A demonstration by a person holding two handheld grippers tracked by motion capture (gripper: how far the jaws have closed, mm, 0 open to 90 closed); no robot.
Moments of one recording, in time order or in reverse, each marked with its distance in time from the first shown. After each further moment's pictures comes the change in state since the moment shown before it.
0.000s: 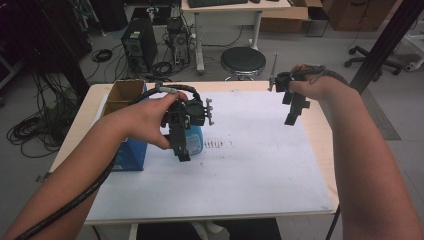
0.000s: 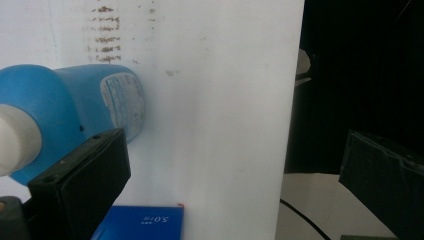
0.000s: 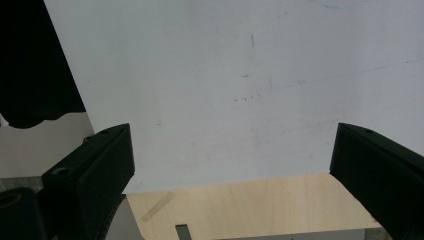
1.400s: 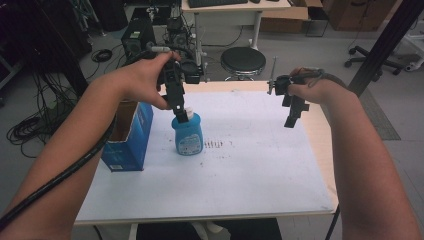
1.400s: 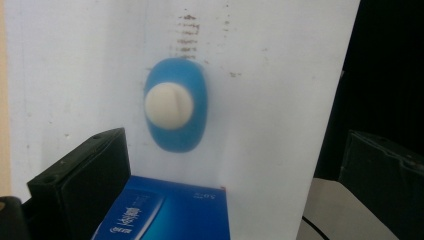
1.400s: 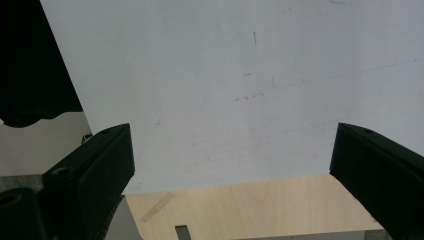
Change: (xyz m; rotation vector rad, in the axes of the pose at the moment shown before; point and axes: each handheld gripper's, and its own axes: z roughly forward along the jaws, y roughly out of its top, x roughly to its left) left arm 0.061 -0.003 -0.052 -0.028 0.060 -0.102; right arm 0.001 0.001 0.008 0.012 0.000 -0.006
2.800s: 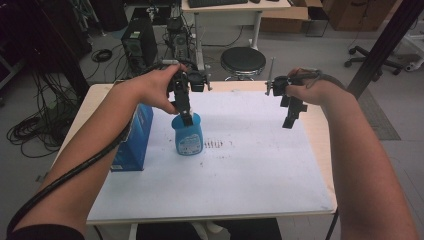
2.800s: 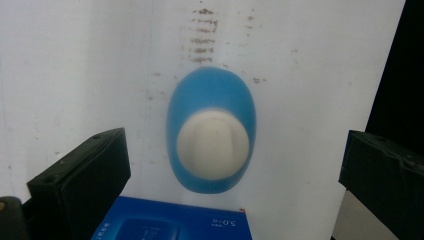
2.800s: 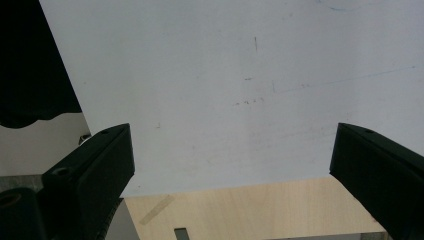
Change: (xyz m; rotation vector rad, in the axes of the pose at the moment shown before) left arm 0.031 0.005 0.059 0.024 -0.027 0.000; right arm 0.004 0.005 0.001 -0.002 -0.011 -0.010
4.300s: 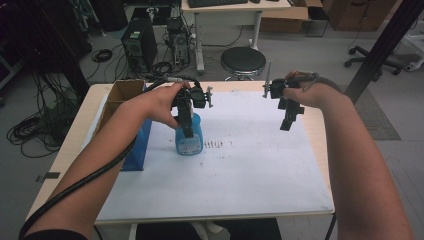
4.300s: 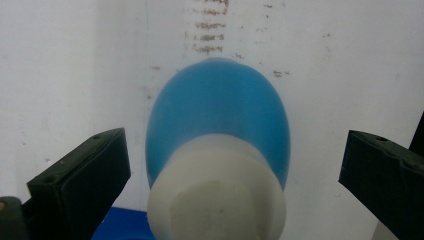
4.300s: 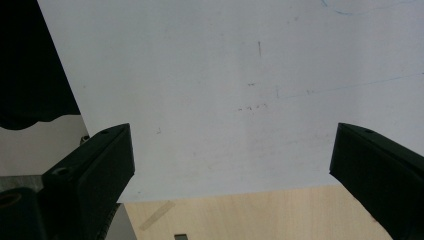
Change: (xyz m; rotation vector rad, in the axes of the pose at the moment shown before) left arm -0.003 0.000 0.047 0.040 0.065 0.023; right arm 0.000 0.003 0.009 -0.002 0.011 -0.003
